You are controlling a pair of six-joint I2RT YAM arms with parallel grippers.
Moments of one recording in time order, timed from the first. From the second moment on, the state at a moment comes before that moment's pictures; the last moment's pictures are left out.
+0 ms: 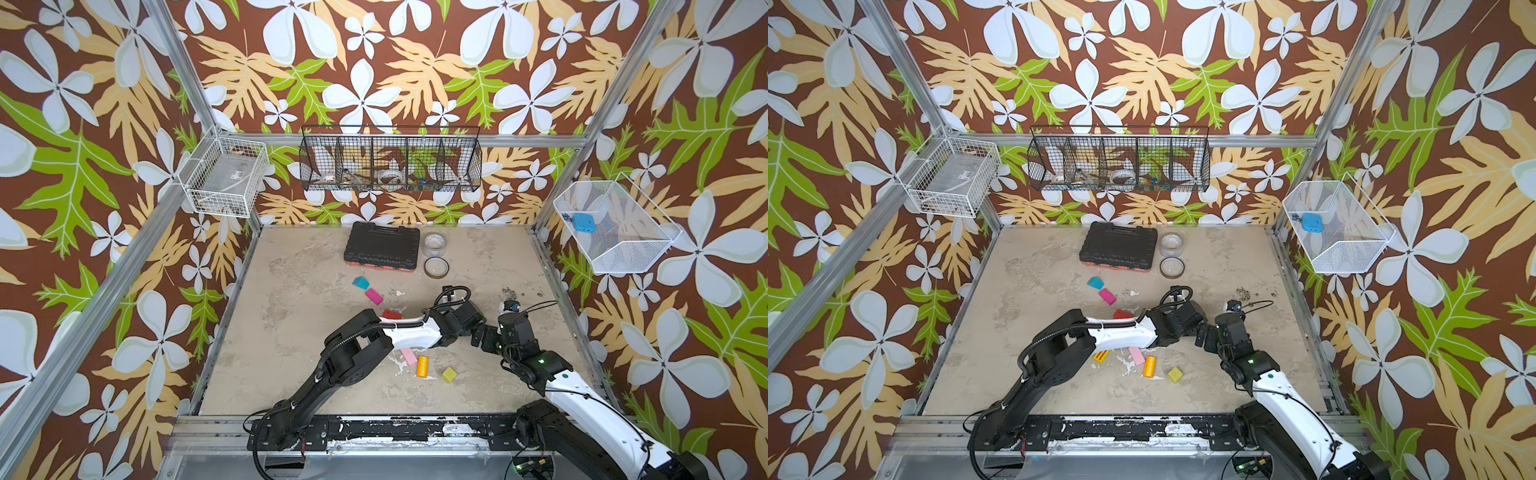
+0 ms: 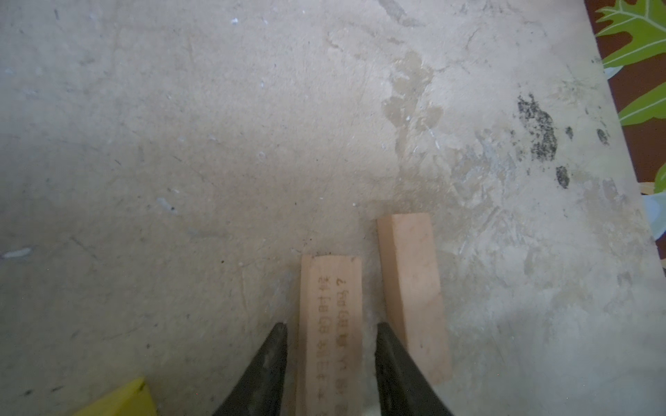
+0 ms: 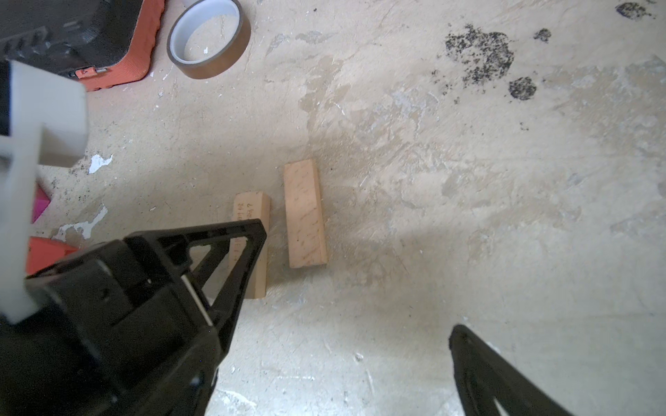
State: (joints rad) left arm -1.10 2.25 1.62 -0.24 -0.37 -0.98; right arm 0.34 0.82 0.39 -0.37 0.18 0.51
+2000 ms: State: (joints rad) left arm -1.00 0.74 1.32 -0.96 -0.72 -0.92; right arm 0.32 1.56 0.75 -0.36 0.20 0.39
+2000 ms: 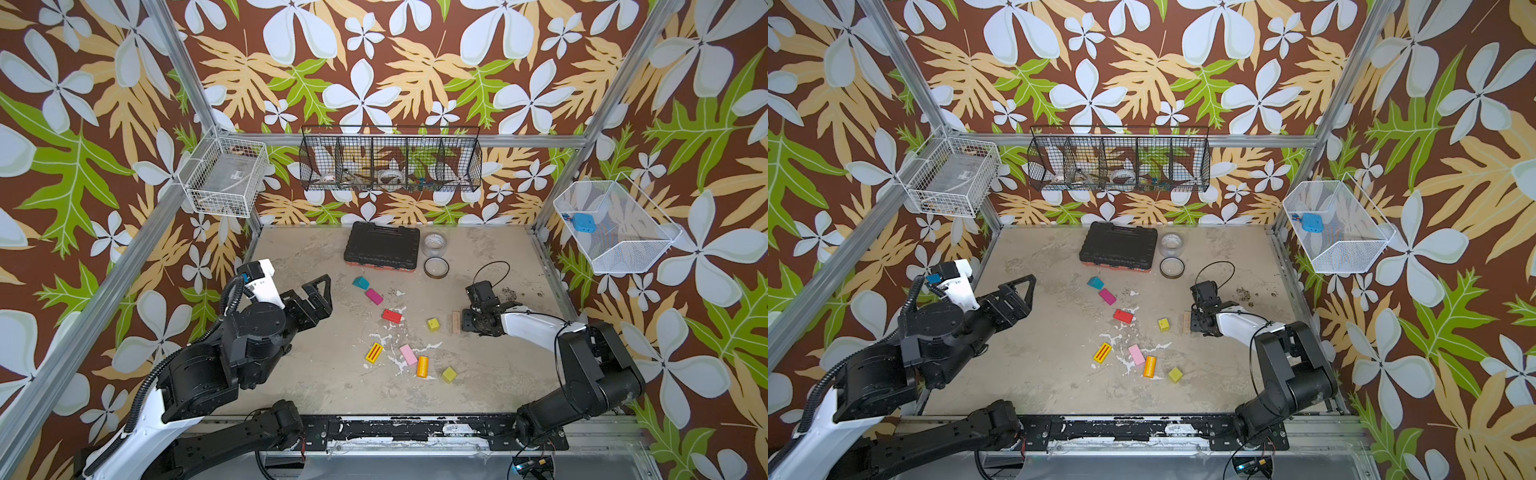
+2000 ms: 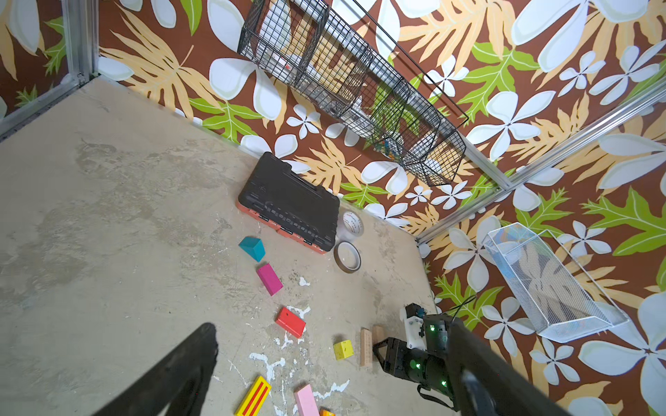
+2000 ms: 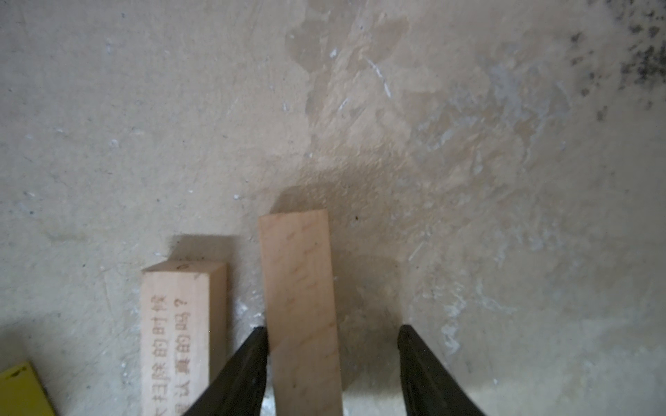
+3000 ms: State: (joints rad) left arm -1.00 0.64 1.27 -0.96 -0.73 -0.81; right arm 0.32 1.48 0.66 -0.29 0.08 0.38
